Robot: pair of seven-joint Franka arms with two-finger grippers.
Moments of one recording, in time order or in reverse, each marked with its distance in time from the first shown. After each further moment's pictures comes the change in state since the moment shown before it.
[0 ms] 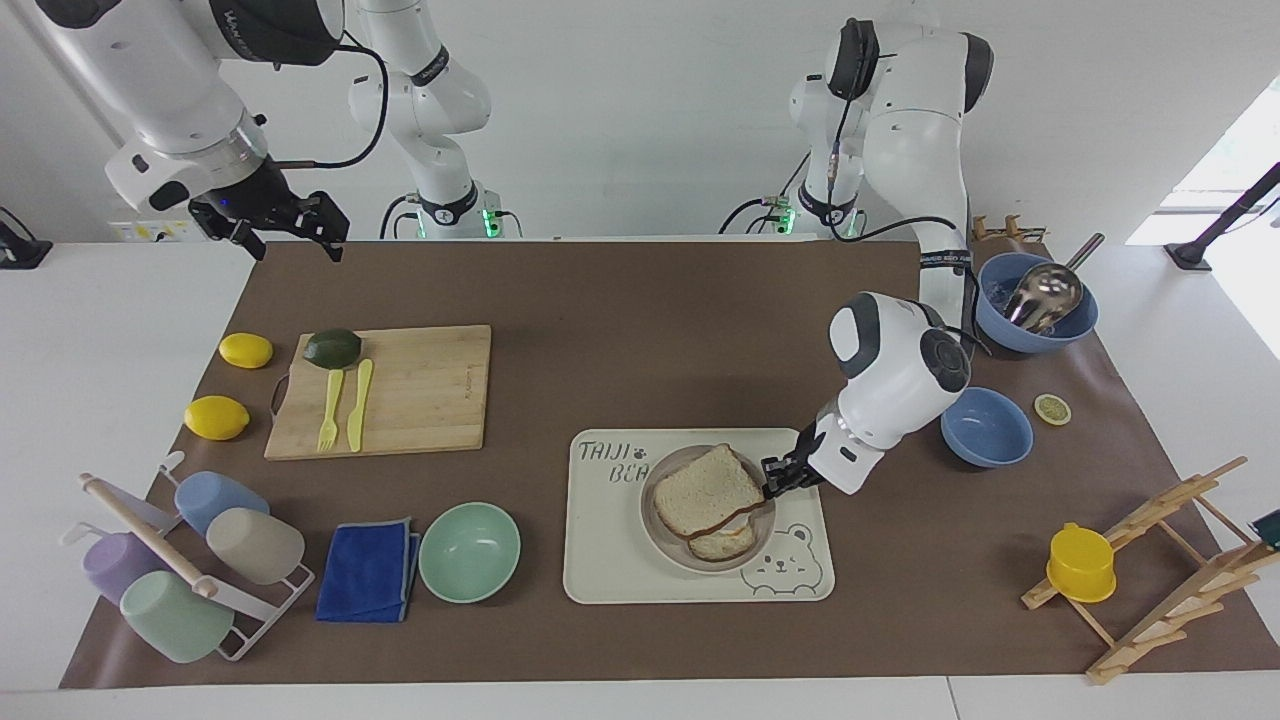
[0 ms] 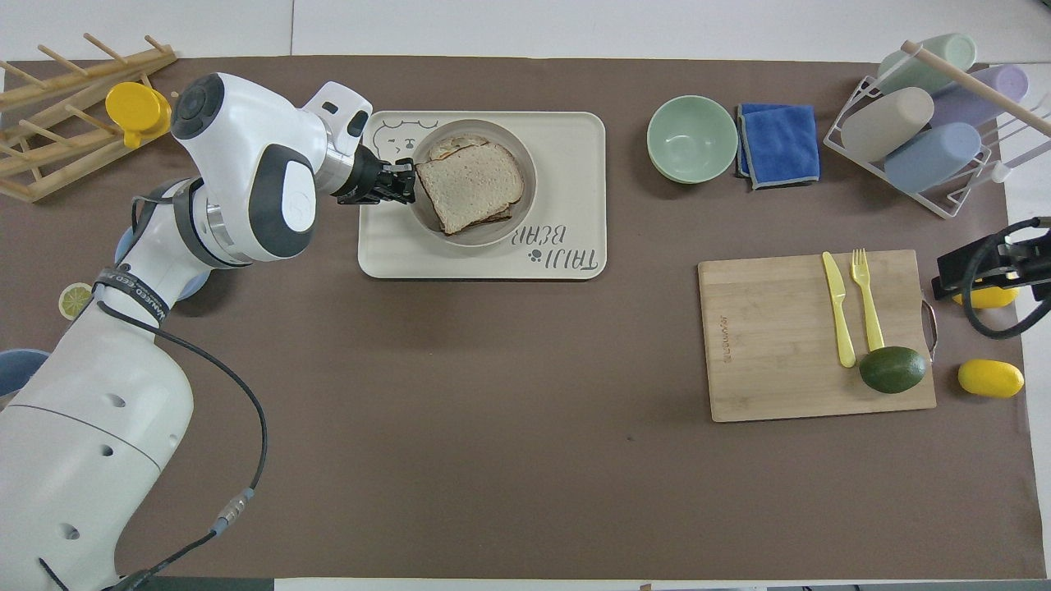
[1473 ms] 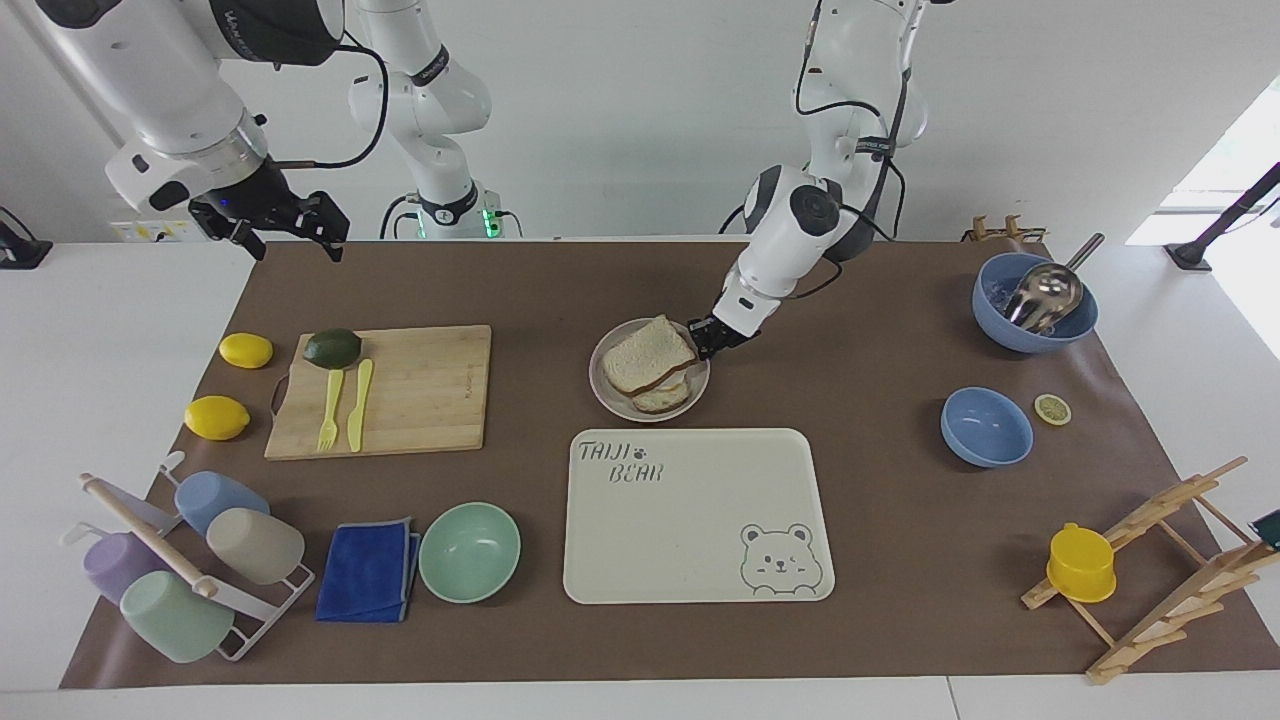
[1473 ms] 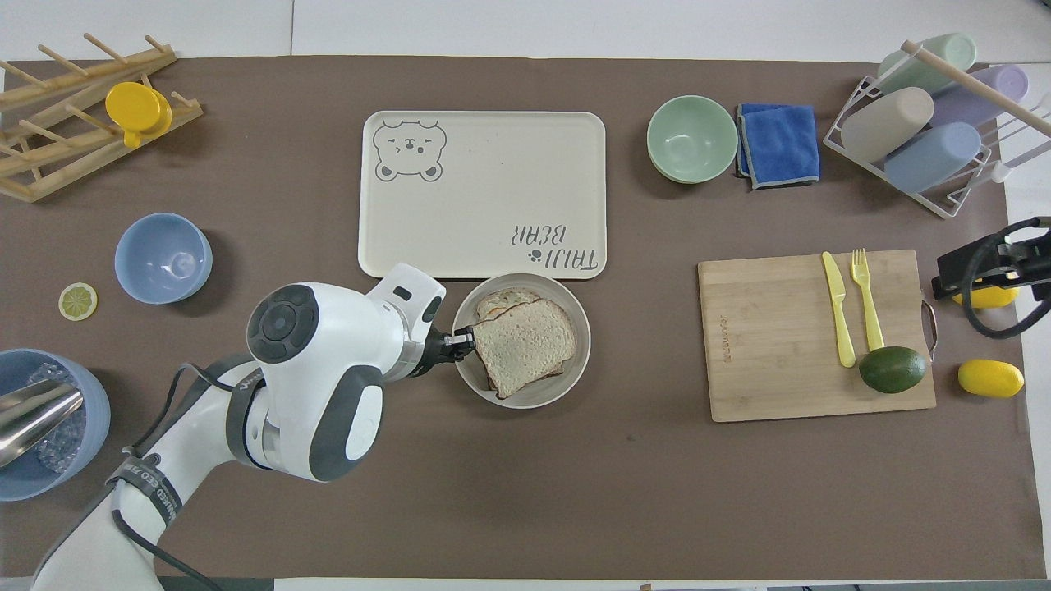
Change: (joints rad) left arm -0.240 -0.512 -0.007 -0.668 0.000 0.124 -0.261; right arm 0.000 0.000 0.000 0.000 0.000 0.000 0.000
